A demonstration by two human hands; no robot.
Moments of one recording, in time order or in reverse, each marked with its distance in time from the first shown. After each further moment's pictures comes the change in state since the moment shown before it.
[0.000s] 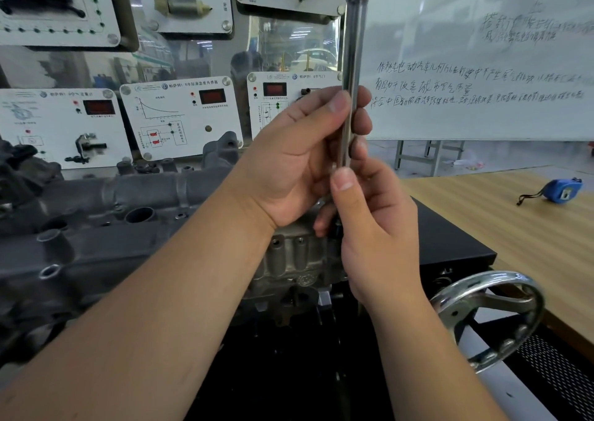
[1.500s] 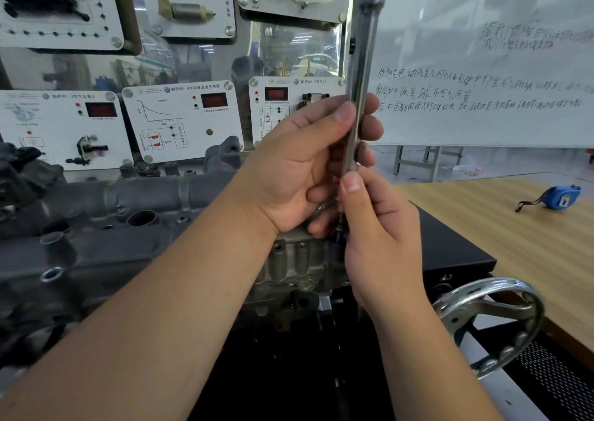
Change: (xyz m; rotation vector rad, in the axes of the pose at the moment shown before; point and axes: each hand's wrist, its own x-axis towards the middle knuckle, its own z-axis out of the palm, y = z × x) left_hand -0.002 0.002 0.000 0.012 -0.024 -0.003; right_hand 0.002 0.003 -0.002 -0.038 -0.033 0.011
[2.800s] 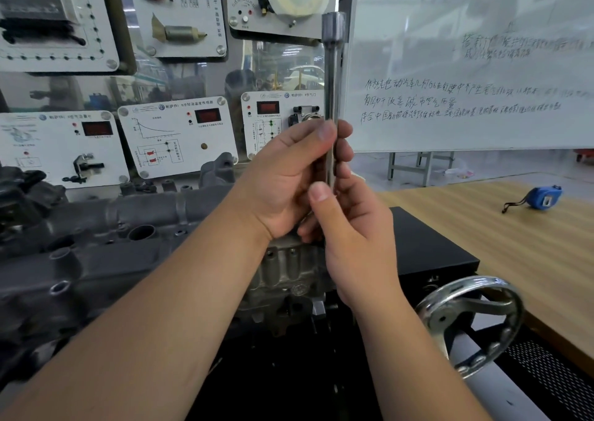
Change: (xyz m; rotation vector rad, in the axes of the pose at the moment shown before) left_hand 0.008 -0.006 -0.006 0.029 0.073 -0.018; right_hand 0.004 0.000 0.005 0.012 0.017 0.021
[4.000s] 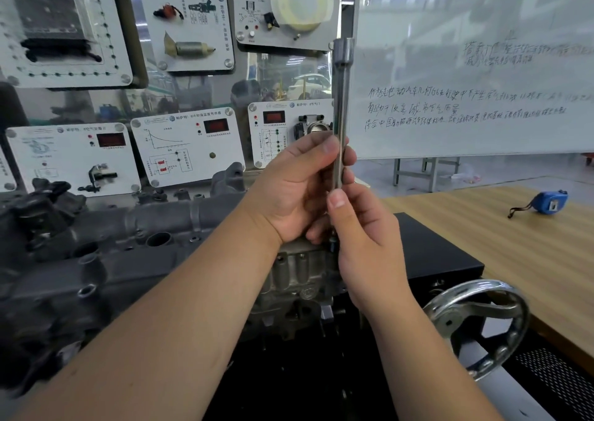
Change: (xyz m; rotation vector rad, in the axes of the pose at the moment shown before) left_hand 0.000 0.001 0.000 -0.081 0.015 -0.057; right_hand -0.002 -0.002 -0.004 -0.012 -0.012 0.007
